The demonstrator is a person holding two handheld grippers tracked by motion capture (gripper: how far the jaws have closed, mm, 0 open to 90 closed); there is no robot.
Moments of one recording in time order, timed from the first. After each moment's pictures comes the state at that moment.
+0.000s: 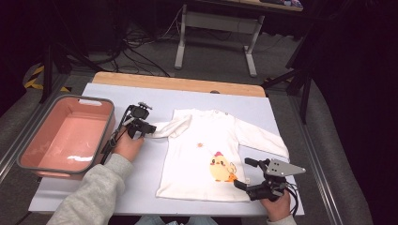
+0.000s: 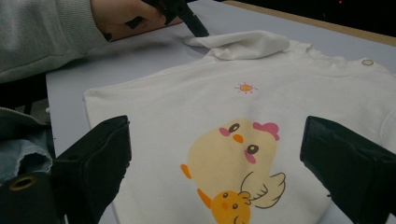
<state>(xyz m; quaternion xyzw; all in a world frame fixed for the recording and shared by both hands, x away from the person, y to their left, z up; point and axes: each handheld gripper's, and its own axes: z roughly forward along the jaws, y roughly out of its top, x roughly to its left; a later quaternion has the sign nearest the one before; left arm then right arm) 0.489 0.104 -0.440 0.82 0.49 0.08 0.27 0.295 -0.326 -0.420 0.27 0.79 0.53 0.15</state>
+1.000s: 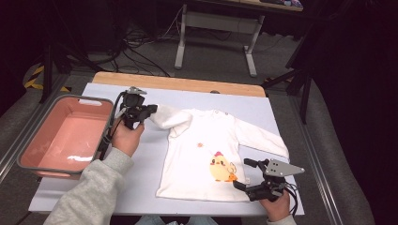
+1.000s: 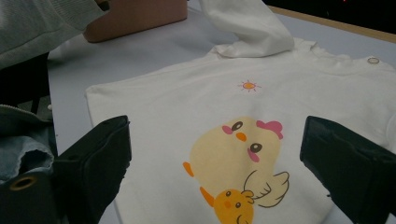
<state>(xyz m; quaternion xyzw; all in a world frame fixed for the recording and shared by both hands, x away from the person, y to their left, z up) 0.465 0.110 -0.364 0.76 0.45 0.12 0.45 0.295 -0.324 -0.421 0.26 0.80 0.52 0.14</state>
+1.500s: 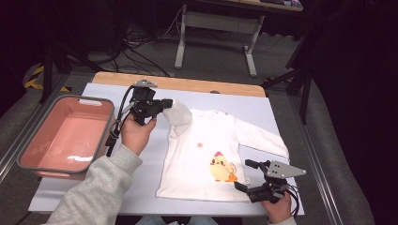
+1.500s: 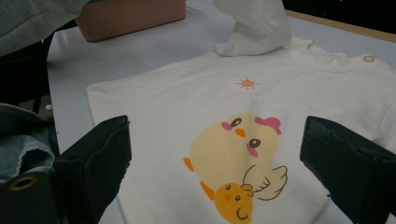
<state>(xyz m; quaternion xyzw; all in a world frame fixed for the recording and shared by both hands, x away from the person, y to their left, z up) 0.456 0.078 -0.329 0.76 0.39 0.07 0.51 0.291 -0.327 -0.421 0.26 0.80 0.52 0.14</state>
